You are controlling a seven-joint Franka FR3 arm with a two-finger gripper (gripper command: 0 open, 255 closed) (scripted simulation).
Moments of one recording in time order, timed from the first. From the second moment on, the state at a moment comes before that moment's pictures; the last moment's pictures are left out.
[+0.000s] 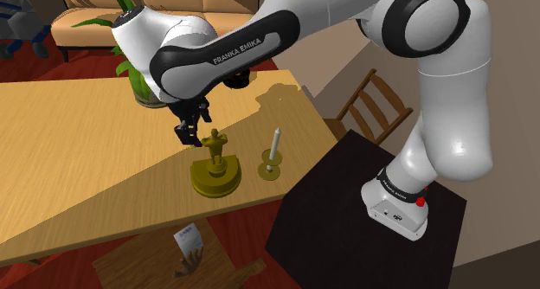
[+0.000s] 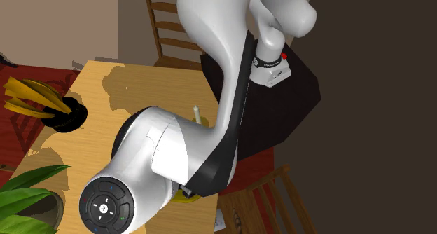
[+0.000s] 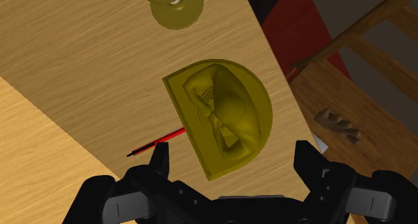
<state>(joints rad) 0.40 0.60 0.31 -1.48 -0.30 1.76 0.19</state>
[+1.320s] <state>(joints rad) 0.41 0.67 0.30 -1.49 -0.32 1.82 0.20</state>
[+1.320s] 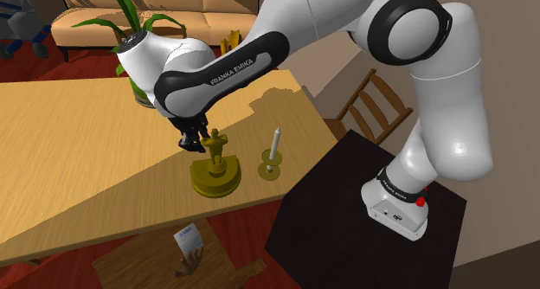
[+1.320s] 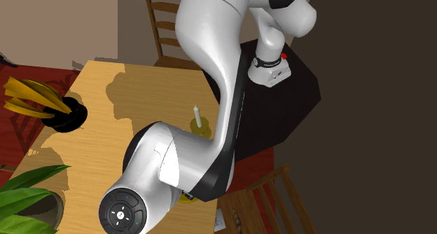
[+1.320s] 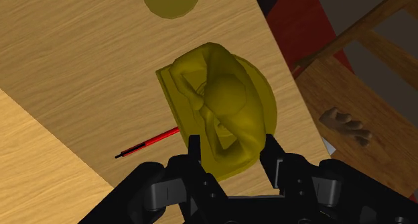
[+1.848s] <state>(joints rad) 0.41 0.63 0.31 -1.45 -0.30 1.75 0.19</state>
